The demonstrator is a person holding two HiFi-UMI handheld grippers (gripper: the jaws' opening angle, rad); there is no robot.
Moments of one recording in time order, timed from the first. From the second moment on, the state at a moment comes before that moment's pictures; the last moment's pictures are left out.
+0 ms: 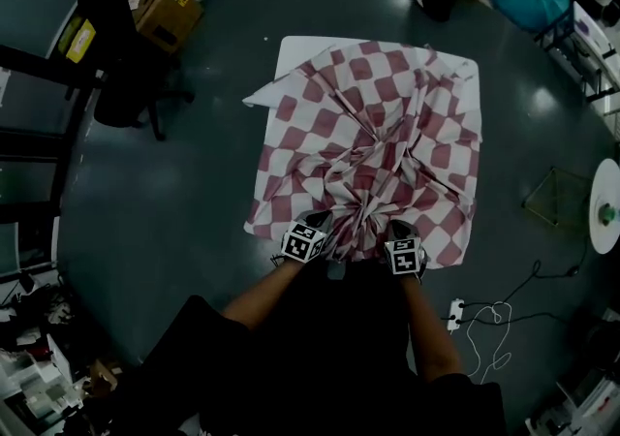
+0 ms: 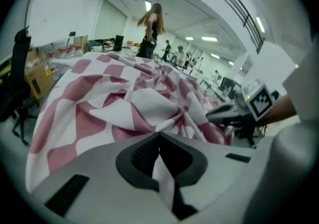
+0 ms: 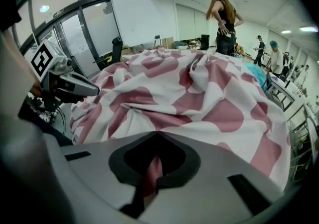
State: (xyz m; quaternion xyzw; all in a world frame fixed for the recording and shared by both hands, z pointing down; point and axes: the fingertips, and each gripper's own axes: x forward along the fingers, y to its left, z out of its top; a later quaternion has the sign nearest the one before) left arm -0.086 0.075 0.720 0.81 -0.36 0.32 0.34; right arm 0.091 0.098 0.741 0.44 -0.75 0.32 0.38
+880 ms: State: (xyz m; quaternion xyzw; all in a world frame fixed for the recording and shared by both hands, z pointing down) left arm -0.152 0.029 0.763 0.75 -0.37 0.38 0.38; right arm 0.180 0.073 0.763 0.48 -0.70 0.28 0.45
